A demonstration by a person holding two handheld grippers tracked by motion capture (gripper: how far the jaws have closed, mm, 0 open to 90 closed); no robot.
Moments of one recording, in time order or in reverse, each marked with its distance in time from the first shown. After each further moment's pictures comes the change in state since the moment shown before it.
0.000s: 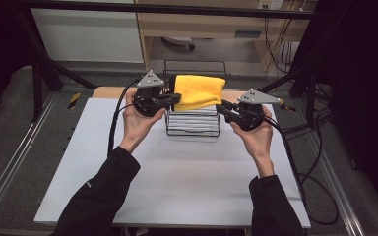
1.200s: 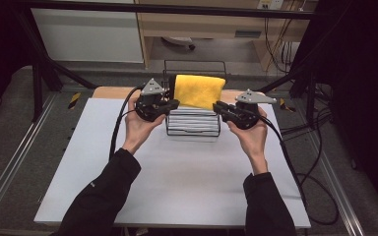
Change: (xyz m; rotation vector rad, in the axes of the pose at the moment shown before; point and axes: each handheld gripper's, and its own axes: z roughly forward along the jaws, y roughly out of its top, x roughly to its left) left arm 0.013 -0.028 0.016 0.037 0.018 0.011; right arm -0.004 -0.010 0.016 -0.003 0.029 0.070
